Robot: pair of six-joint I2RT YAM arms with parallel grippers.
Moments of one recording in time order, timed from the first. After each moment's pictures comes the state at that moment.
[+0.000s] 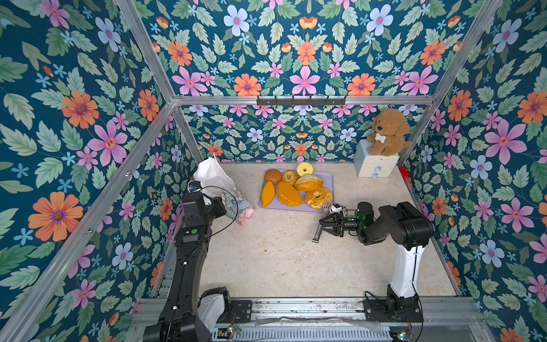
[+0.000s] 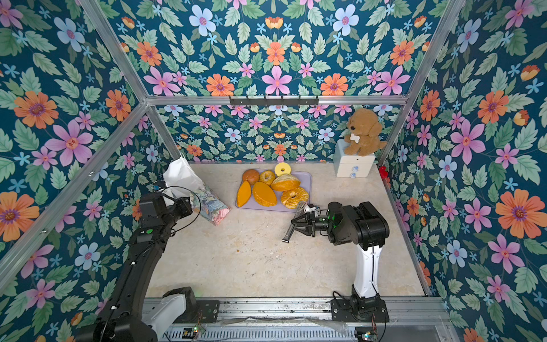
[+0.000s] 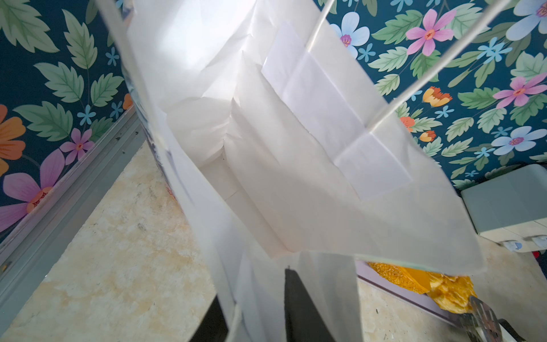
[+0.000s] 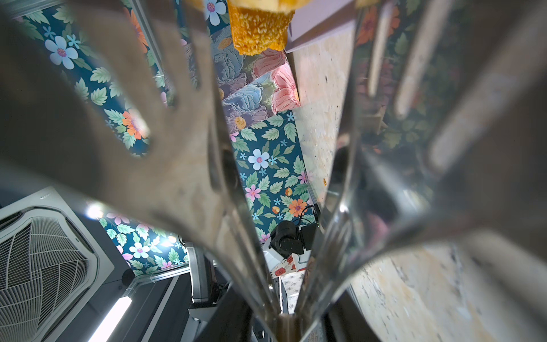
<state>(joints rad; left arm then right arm) 0.13 0.98 0.79 -0.30 0.16 -0.31 0.25 2.06 0.64 1.14 -1.31 1.50</state>
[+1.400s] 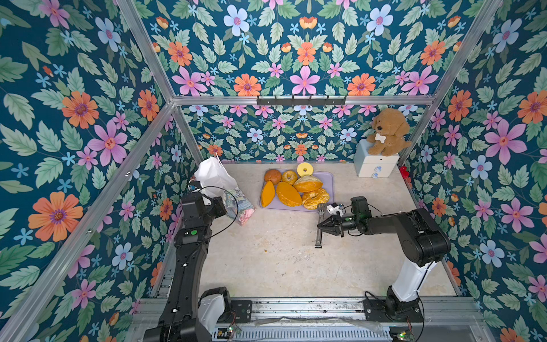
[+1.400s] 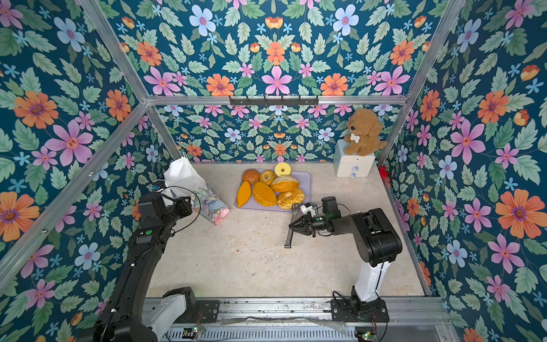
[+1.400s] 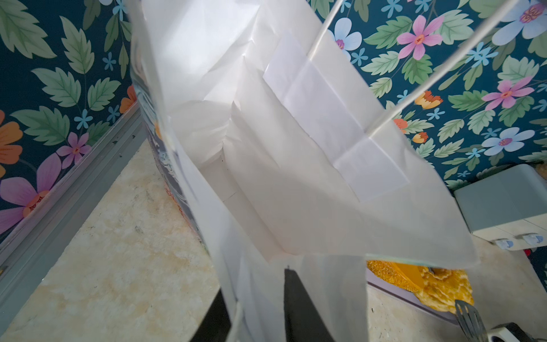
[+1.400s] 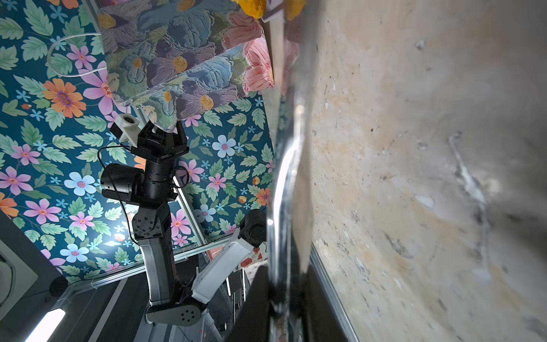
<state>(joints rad) 0.13 0.97 0.79 -0.30 0.17 -0.31 0.29 1.84 0.75 0.26 -1.24 0.92</state>
